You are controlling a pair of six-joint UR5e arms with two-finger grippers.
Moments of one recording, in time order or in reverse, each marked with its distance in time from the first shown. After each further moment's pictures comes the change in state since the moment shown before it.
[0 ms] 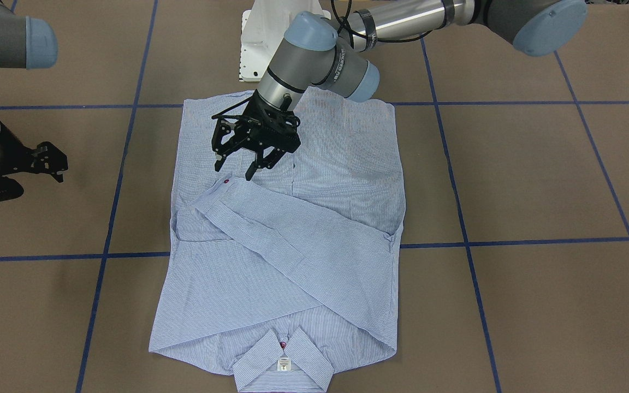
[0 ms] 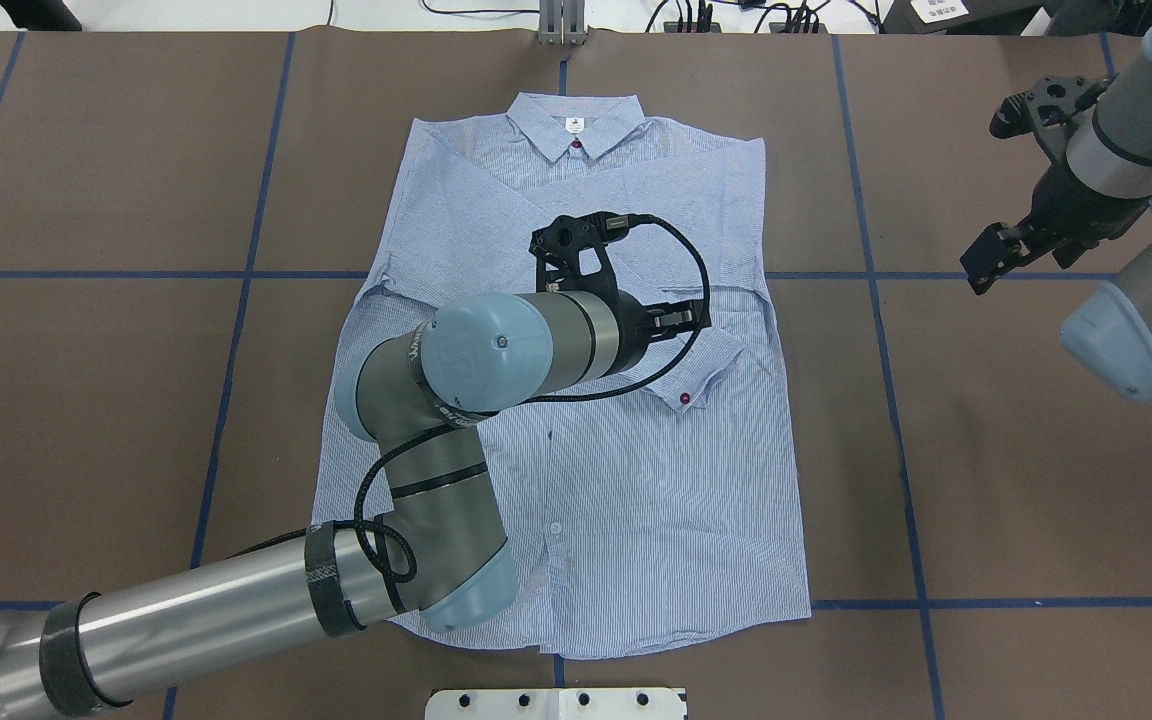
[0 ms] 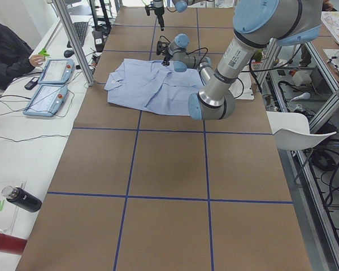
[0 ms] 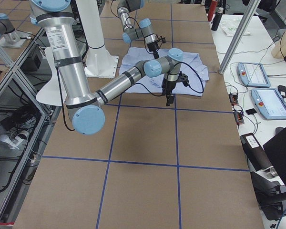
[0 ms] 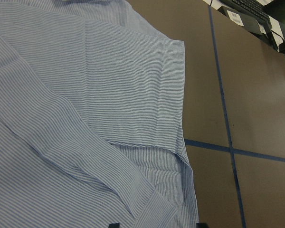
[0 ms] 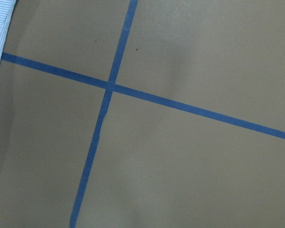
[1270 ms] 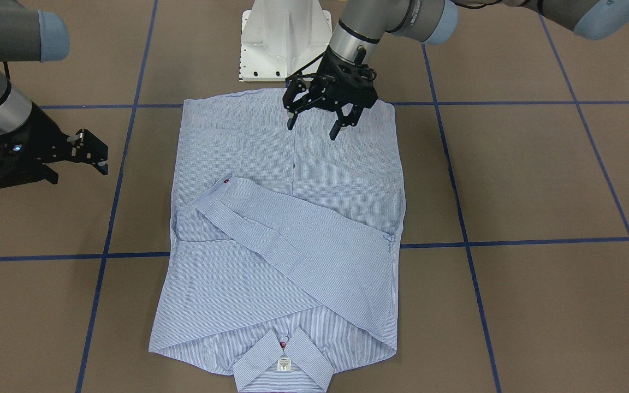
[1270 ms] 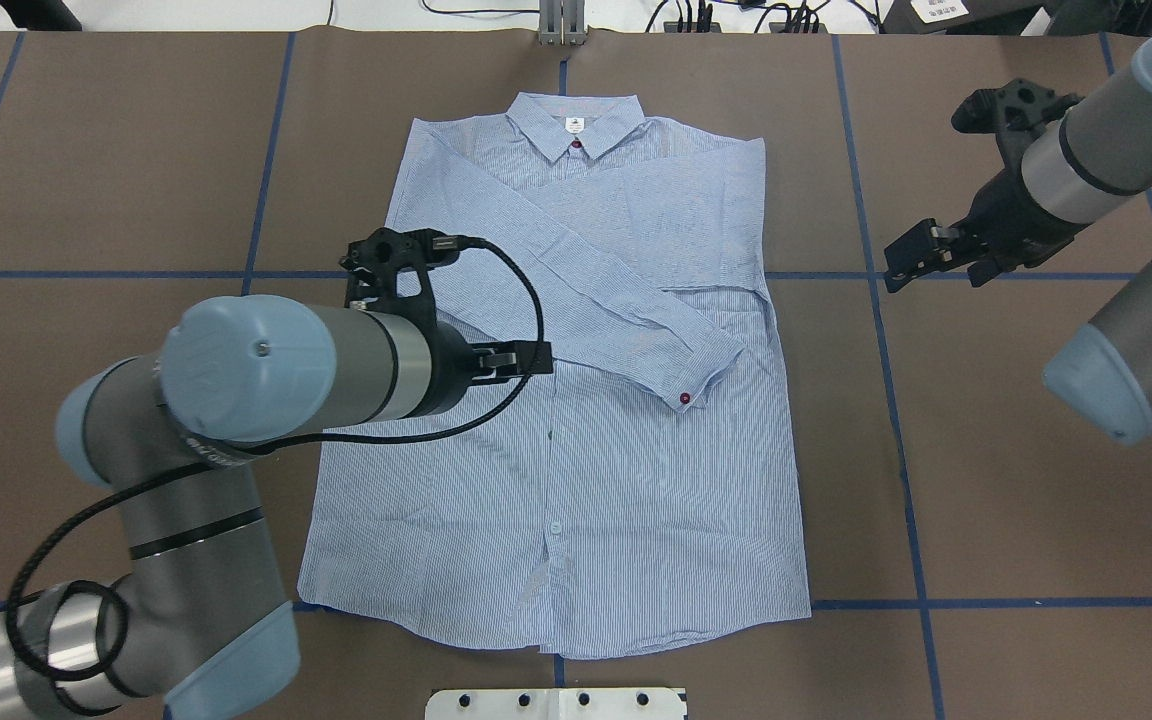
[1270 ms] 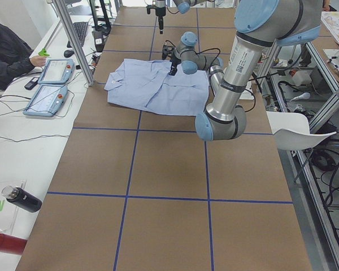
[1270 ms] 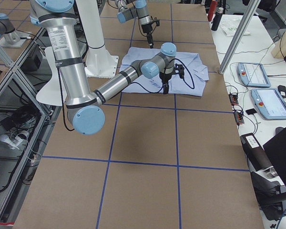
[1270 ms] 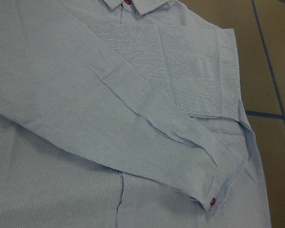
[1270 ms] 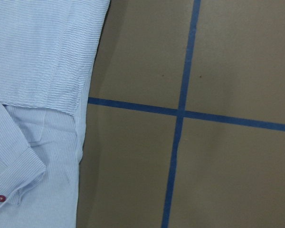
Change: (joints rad) left arm -0.037 0.343 -0.554 0.450 -0.107 0.057; right arm -0.085 -0.024 0.043 0.312 0.087 0.422
